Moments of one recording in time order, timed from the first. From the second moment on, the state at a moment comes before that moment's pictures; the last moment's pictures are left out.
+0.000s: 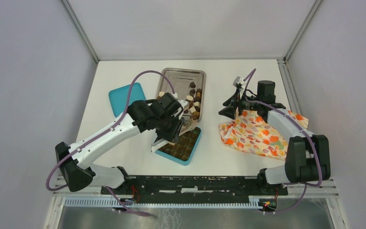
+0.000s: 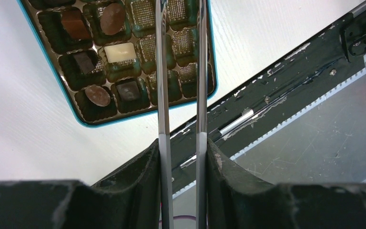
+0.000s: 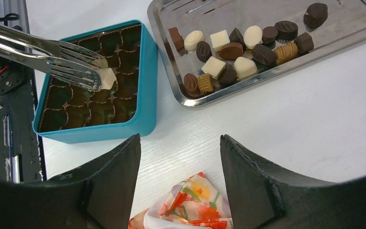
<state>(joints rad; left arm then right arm) -0.90 1.33 1.33 -1.12 0.07 -0.37 0.07 1.41 0.84 -0.08 -1.05 -0.32</state>
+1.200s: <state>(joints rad) -0.93 1.32 1.26 -1.18 -0.03 -0.37 0.08 1.41 0.83 -0.08 -1.05 -0.32</state>
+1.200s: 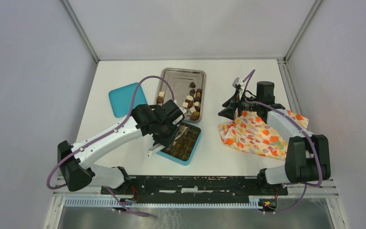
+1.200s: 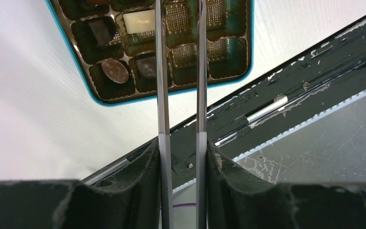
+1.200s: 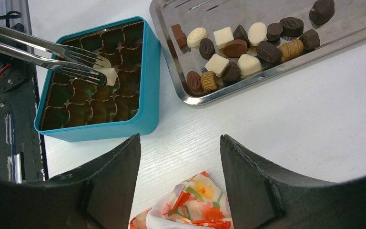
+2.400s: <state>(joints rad) -0.94 1.35 1.24 -1.20 -0.05 -0.37 0.08 1.41 0.82 -0.08 -1.05 -0.33</state>
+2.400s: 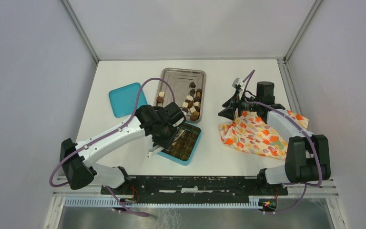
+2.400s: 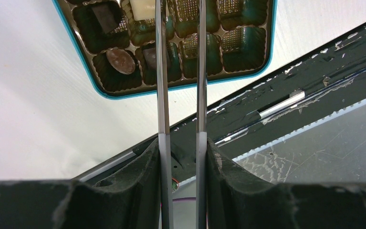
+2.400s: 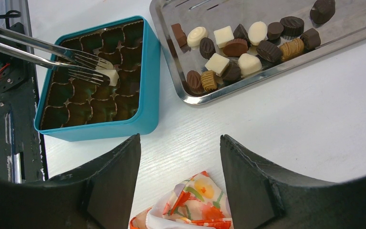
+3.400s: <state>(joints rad) -0.94 1.35 1.25 -1.20 -0.05 -0.37 0.08 1.41 0.82 -0.08 -1.05 -0.33</state>
